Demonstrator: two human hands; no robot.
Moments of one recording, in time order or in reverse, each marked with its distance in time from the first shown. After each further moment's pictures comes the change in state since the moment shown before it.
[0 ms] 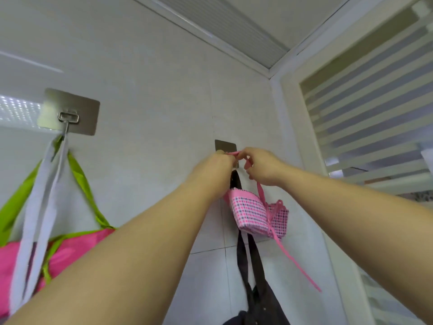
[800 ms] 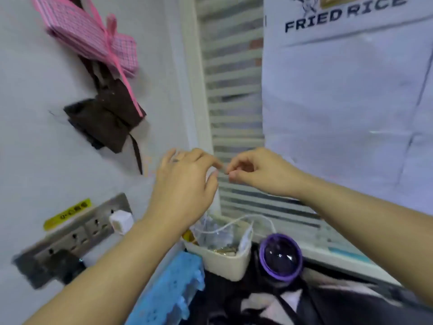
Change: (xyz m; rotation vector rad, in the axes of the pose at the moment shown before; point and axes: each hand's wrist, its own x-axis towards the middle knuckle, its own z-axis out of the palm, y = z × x) left_hand -0.313 0.170 0.130 -0.431 -0.166 0.264; right_hand -0.422 0.086 -0.006 0.145 -0.382 0.462
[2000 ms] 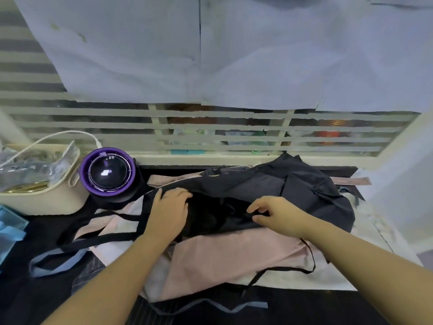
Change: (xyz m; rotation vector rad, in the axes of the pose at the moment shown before) left_hand -0.159 0.265 0.299 -0.418 -0.590 0.166; right_hand -0.402 0.237 -0.025 -0.139 -0.226 0.903
